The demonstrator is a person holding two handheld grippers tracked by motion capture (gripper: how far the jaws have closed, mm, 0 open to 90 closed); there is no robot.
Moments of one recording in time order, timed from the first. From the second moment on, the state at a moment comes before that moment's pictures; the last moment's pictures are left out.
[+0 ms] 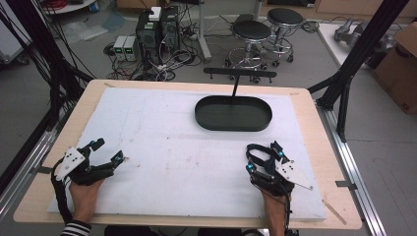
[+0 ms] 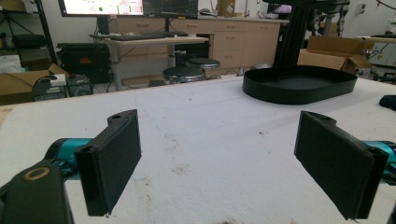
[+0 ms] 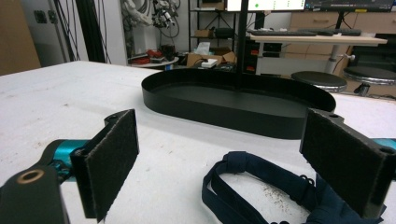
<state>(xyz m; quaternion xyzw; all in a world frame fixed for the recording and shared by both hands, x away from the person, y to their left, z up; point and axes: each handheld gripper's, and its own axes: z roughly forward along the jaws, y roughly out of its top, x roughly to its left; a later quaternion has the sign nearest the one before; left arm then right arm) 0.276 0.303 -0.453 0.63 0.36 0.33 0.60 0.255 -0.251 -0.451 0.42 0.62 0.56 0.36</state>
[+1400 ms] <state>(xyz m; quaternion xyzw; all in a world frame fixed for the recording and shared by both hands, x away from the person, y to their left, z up) 0.276 0.302 -0.453 0.62 0.36 0.33 0.61 0.259 -0.266 -0.427 0.50 0.73 0.33 0.31</state>
